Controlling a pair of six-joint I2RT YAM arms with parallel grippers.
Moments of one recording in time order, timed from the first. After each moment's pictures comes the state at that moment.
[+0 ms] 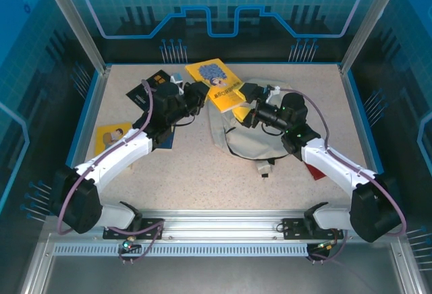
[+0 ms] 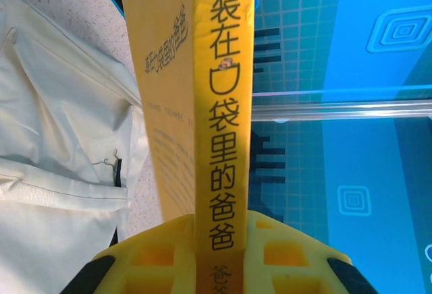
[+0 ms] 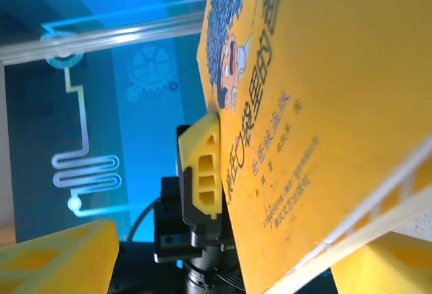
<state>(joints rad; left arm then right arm) -0.48 1.37 1.02 0.16 0.12 -1.43 0.45 1.29 0.83 0.43 -0.52 1.69</state>
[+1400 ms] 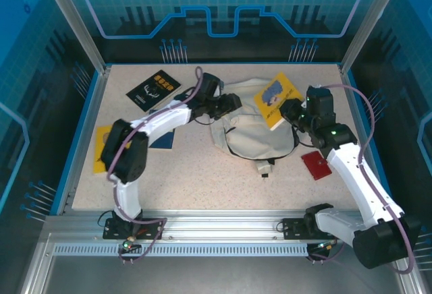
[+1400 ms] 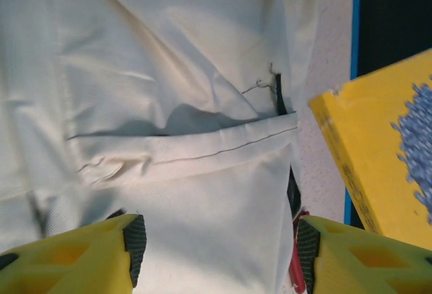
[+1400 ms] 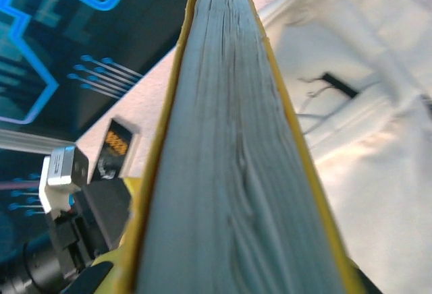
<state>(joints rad) -0.53 1.96 1.52 -0.31 0.34 -0.91 0.21 1.07 1.01 -0.53 -0.08 0.84</state>
